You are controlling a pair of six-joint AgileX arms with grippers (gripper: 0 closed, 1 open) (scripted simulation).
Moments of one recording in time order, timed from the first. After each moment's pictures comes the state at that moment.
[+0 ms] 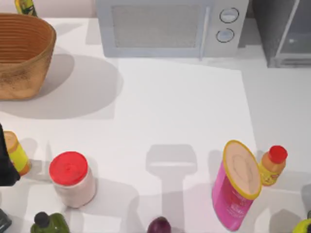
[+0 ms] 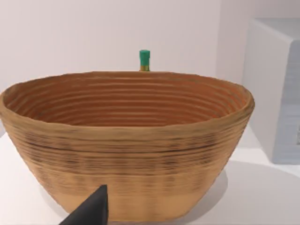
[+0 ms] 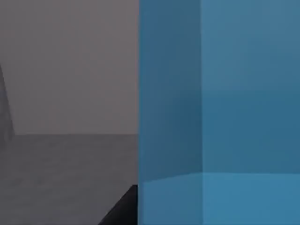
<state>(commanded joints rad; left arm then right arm) 0.00 0.00 0.00 0.00 0.00 0.00 -0.25 2.33 1.28 1.01 -0.23 0.02</state>
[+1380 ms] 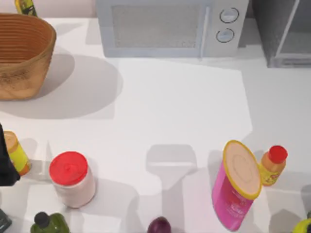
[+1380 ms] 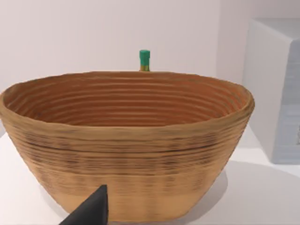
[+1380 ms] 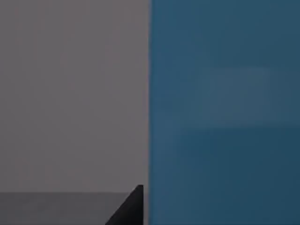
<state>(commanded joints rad) 0.00 0.00 0.00 0.00 0.00 0.00 -0.22 2.44 1.61 0.82 -0.19 0.01</state>
